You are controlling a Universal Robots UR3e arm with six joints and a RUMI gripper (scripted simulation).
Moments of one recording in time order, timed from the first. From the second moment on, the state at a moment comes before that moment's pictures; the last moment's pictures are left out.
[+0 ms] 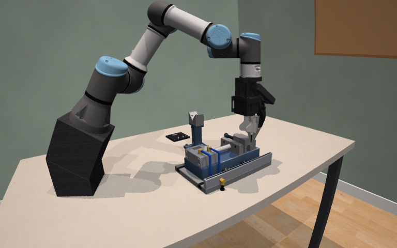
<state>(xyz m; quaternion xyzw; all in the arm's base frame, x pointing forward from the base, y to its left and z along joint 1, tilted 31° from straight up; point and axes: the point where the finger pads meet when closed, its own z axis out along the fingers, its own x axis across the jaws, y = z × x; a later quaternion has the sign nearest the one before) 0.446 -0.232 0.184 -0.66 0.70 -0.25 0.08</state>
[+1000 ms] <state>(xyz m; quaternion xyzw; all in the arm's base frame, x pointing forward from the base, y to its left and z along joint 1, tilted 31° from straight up) 0.446 -0.228 0.183 -0.66 0.70 -0.25 0.08</state>
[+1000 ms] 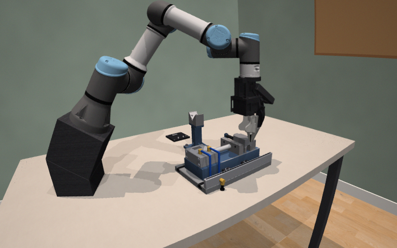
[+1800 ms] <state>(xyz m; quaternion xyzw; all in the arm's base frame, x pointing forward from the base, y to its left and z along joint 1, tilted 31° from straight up) 0.447 -0.224 0.182 -0.66 0.70 -0.25 0.08</state>
